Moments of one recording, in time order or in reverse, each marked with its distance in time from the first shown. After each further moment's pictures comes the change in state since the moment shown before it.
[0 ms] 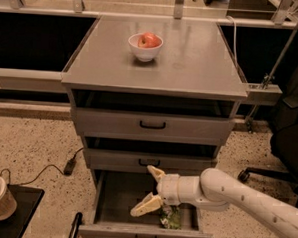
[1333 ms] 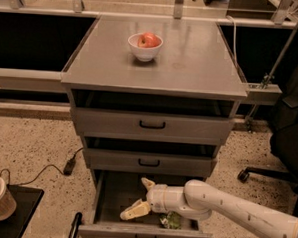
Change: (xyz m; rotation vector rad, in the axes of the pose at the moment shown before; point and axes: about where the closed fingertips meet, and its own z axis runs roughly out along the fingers) arm 0.072 -0.016 0.069 0.025 0.003 0.199
